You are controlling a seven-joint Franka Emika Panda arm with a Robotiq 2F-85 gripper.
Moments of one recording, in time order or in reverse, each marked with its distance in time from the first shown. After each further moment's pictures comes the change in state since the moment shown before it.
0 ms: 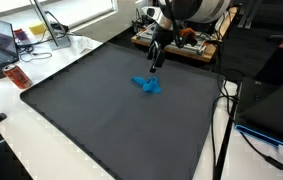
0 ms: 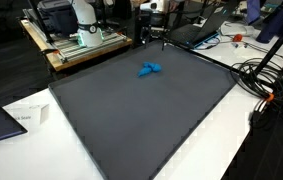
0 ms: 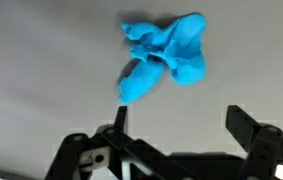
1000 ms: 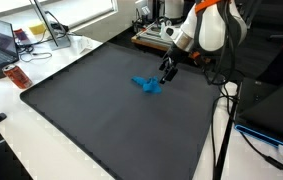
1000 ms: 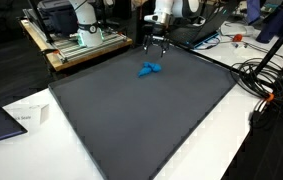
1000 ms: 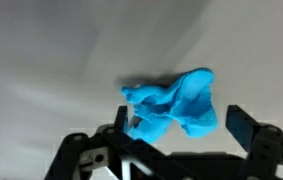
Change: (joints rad) arm 0.172 0.188 -0.020 0.031 -0.157 0.071 0.433
